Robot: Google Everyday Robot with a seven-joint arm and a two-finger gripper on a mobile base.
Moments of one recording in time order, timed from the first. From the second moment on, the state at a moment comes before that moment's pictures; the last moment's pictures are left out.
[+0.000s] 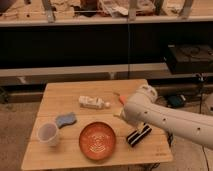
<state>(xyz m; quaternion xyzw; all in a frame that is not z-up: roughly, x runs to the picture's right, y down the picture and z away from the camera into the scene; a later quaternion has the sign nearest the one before) 0.110 0.164 0.709 -0.19 -0.14 -0.45 0.86</state>
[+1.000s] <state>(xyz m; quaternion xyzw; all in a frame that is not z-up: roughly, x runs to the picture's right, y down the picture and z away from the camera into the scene) 0.083 0.186 0.716 -0.19 -0.17 -0.51 0.82</state>
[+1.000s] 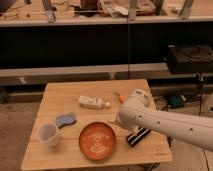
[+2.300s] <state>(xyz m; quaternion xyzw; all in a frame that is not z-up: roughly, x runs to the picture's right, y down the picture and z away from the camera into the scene) 0.063 0.215 0.732 -0.18 -0.20 -0.51 0.82</state>
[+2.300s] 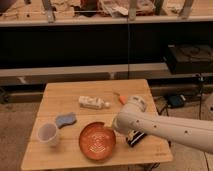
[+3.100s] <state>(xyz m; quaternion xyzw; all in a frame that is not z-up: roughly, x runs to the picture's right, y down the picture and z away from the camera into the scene) 0.053 0.232 0.744 -0.18 -0.21 -0.49 0.83</state>
